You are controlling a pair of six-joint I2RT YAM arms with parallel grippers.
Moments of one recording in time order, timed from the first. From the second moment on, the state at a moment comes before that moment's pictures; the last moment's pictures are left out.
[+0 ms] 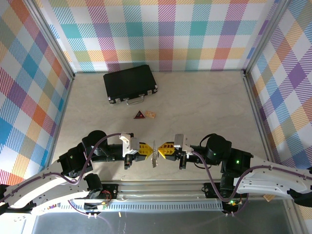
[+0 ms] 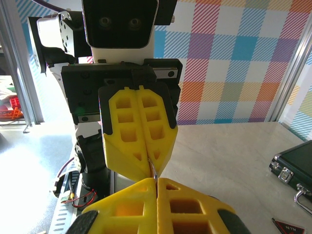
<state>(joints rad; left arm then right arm) -1.06 0.65 0.80 -0.33 0.38 0.10 1.28 0.73 0.75 -0.07 -0.13 -0.10</state>
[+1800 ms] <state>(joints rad) -1.06 0.62 0.80 -0.34 0.39 0.07 1.28 0.75 0.73 -0.08 -0.21 -0.13</state>
